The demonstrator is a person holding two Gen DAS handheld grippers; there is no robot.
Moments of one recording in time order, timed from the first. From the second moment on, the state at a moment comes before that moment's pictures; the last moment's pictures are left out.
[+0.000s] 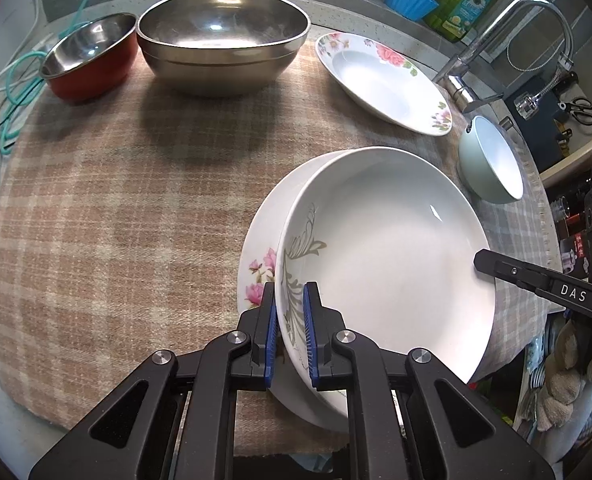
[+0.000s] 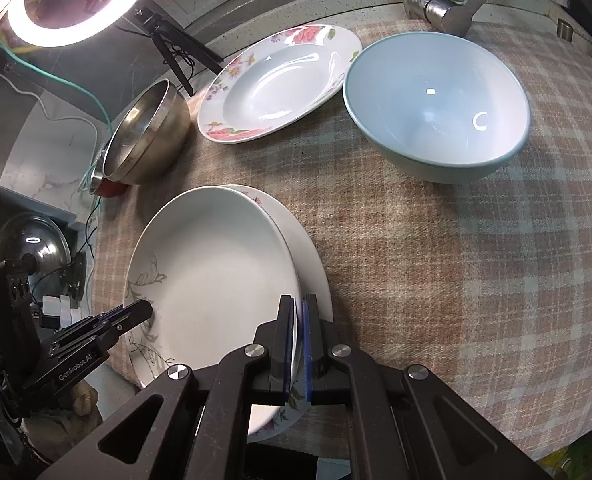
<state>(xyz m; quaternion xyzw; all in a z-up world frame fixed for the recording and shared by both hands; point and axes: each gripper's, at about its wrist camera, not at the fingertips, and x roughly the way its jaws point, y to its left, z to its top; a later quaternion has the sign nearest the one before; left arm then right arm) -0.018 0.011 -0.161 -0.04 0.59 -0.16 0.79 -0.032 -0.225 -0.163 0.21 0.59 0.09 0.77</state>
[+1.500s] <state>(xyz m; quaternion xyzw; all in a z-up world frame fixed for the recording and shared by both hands) -0.016 0.018 -0.139 -0.04 0.58 -0.16 0.80 -0.035 -0.237 -0.144 0.20 0.57 0.08 0.79</state>
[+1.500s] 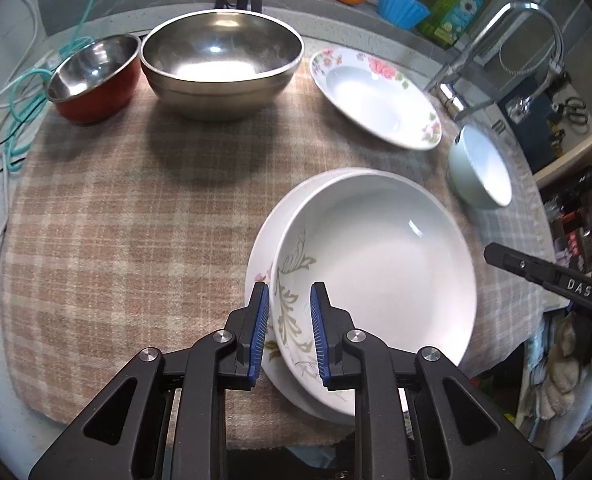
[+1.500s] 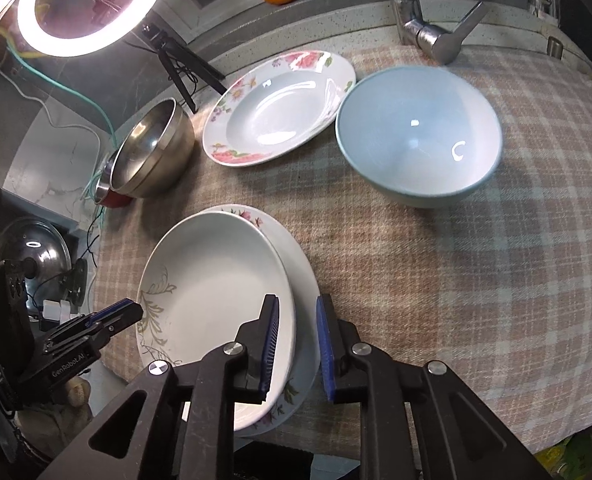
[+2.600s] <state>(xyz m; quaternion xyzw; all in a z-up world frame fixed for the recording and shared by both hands) 0.065 -0.027 -0.132 -0.14 0.56 -0.14 0.81 0.111 -0.271 -0.081 0.05 0.53 0.15 0.83</state>
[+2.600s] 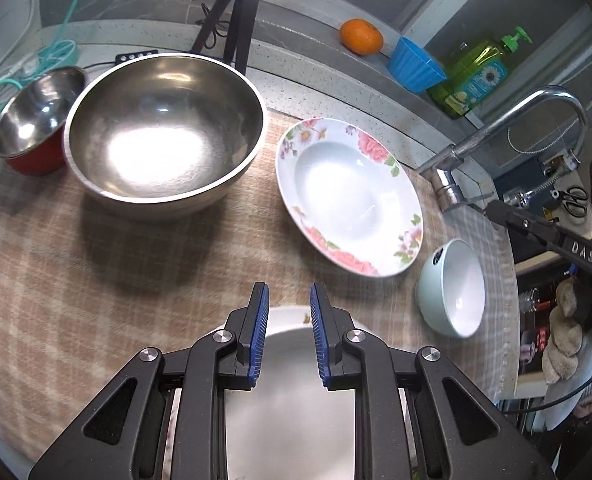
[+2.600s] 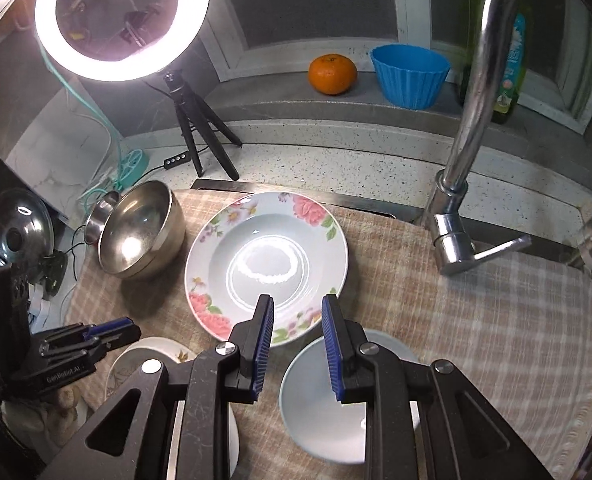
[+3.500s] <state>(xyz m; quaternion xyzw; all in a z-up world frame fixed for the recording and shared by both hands) 0.107 -0.045 -0.161 -0.17 0.58 -0.12 0.79 0.207 -0.274 -0.156 0.06 0.61 0.16 0.77</state>
